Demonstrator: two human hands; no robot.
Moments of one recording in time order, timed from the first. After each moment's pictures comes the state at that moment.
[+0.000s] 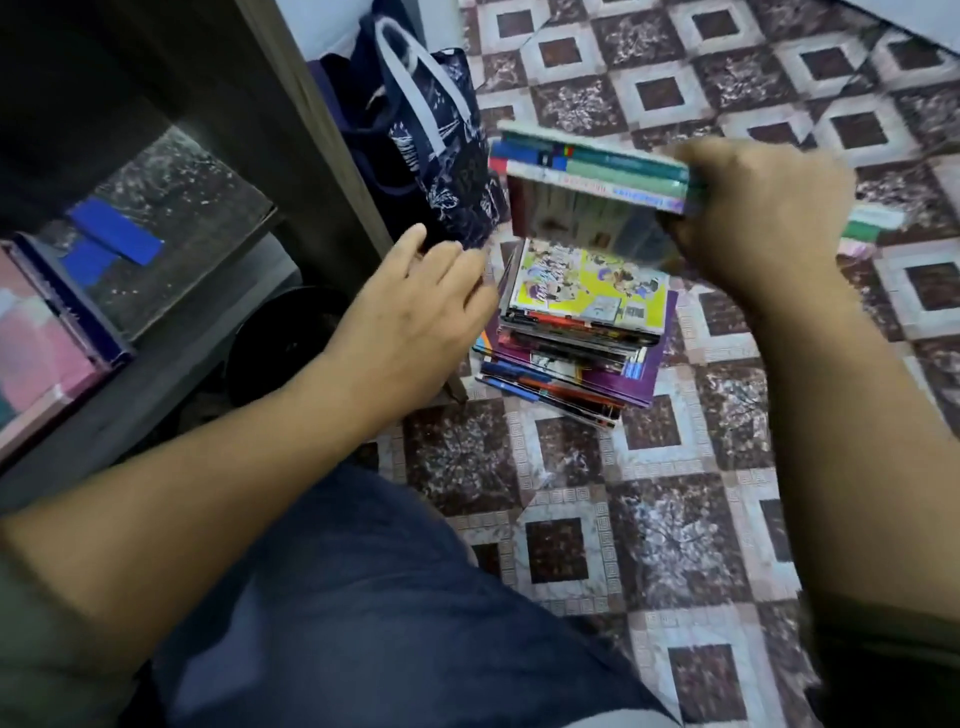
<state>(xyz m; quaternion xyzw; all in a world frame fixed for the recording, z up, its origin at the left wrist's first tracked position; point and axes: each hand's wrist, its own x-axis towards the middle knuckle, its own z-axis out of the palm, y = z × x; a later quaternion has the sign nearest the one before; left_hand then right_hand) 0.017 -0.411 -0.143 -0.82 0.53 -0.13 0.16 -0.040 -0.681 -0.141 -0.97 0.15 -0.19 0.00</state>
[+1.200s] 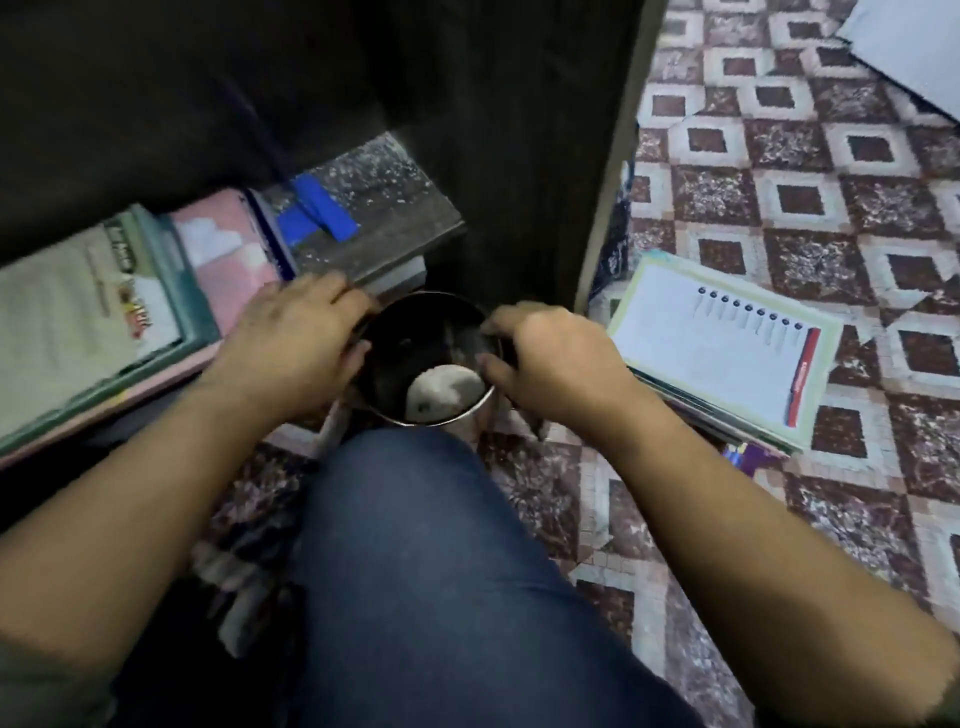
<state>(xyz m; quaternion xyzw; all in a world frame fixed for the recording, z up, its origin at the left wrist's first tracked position) 0.048 -0.205 -0.124 -0.96 0.25 -0.04 0.08 0.010 -0.443 -0.138 -0.98 -0.12 0.05 0.17</state>
